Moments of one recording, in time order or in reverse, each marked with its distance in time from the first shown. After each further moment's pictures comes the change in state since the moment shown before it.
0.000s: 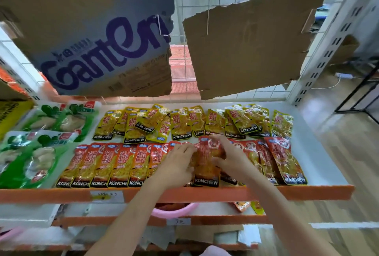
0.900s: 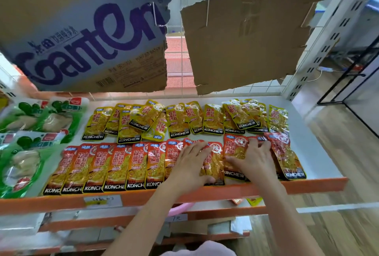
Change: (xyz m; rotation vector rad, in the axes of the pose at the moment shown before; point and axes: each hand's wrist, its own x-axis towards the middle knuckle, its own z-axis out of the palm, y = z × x) left_hand 0.013 0.008 0.024 -0.034 -0.022 0.142; right_hand -0.004 0.026 -0.004 -0.401 0.277 0.526
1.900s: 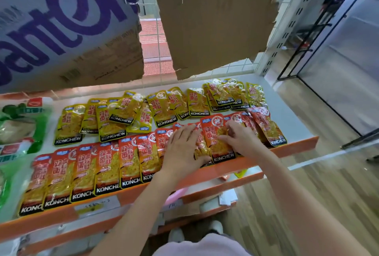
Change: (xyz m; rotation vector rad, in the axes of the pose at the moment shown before) left_hand 0.002 -0.015 0.009 0.012 0.129 0.079; right_hand -0.009 0.000 -0.001 0.235 -0.103 -0.206
